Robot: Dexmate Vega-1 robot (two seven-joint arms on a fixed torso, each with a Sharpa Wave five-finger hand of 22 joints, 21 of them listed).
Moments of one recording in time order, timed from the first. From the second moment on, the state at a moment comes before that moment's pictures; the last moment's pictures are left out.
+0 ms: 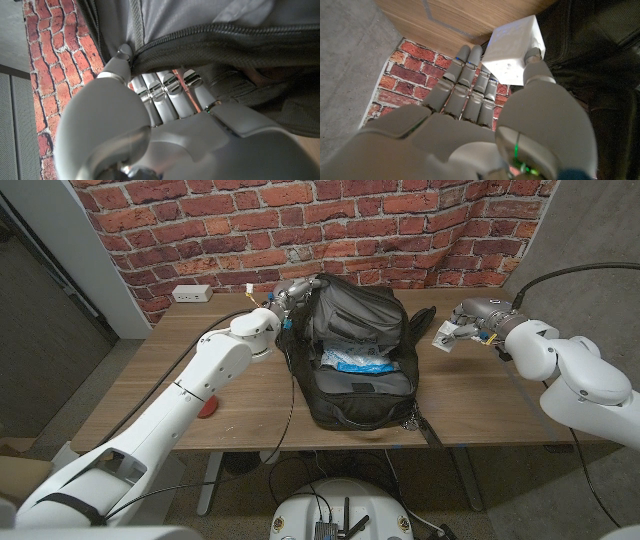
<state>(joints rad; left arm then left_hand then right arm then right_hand) 0.73 0.53 0.42 -1.89 -0.72 0.39 0.35 0.96 0.07 0.44 -0.20 0.18 1.16 -0.07 0.26 0.21 1.27 -0.18 0.19 0.21 1.23 -0.24 0.19 0.18 0.87 -0.11 0.21 0.18 -1.18 -1.16 -0.17 -2.34 -0.56 -0.72 0.25 0.83 0.03 0.35 -0.17 0.19 0.69 -0.02 0.43 0.20 0.82 -0.09 0.40 0.52 0.80 -0.09 0.44 0.48 0.74 -0.08 0.35 0.20</state>
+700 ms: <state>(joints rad) 0.74 0.62 0.38 -1.88 -0.91 0.41 0.16 0.96 0.07 0.45 -0.19 0.19 1.13 -0.07 0.25 0.21 1.23 -0.18 0.19 0.21 1.20 -0.24 0.18 0.18 0.86 -0.11 0.21 0.18 -1.06 -1.23 -0.30 -2.29 -0.44 -0.72 0.17 0.83 0.03 0.35 -0.16 0.19 0.68 -0.02 0.43 0.20 0.82 -0.09 0.39 0.52 0.80 -0.09 0.43 0.49 0.74 -0.08 0.35 0.20</state>
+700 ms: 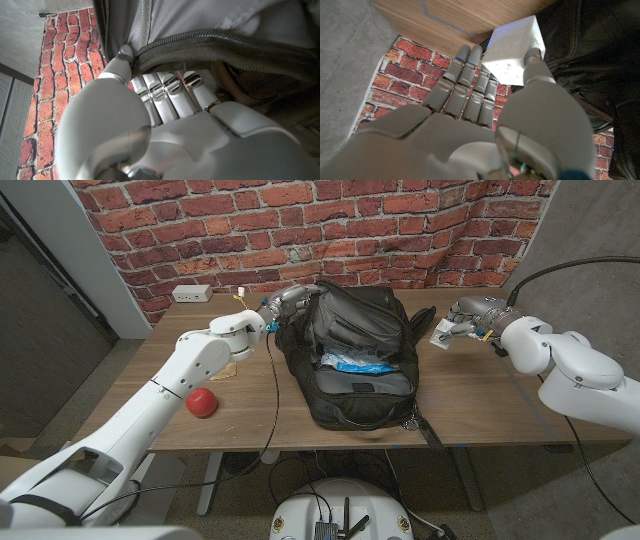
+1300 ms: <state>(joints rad) 0.70 0.68 0.37 -1.88 -1.01 0.45 0.05 0.97 0.06 0.48 -0.18 0.19 1.02 -0.07 0.22 0.21 1.10 -0.18 0.18 0.20 1.10 -0.20 0.17 0.18 0.81 -0.09 0.19 0.18 -0.99 -1.23 -0.38 -2.26 -0.40 -0.72 0.12 0.82 0.03 0.34 -0.16 0.19 0.68 -0.02 0.43 0.20 0.82 -0.09 0.39 0.52 0.80 -0.09 0.43 0.49 0.74 -0.08 0.36 0.20</state>
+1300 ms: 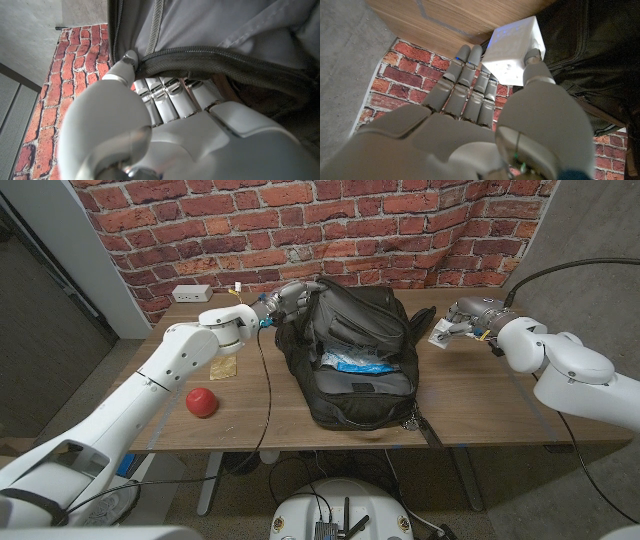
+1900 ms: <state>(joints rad) 0.65 0.74 0.38 -1.83 -1.01 0.44 -0.10 0.93 -0.01 0.46 -0.16 0.19 0.84 -0.06 0.18 0.21 0.86 -0.17 0.18 0.20 0.89 -0.12 0.16 0.17 0.71 -0.07 0.19 0.18 -0.95 -1.23 -0.43 -2.25 -0.40 -0.73 0.11 0.82 0.04 0.34 -0.16 0.19 0.68 -0.03 0.42 0.20 0.82 -0.09 0.39 0.52 0.80 -0.09 0.43 0.49 0.74 -0.08 0.36 0.20</state>
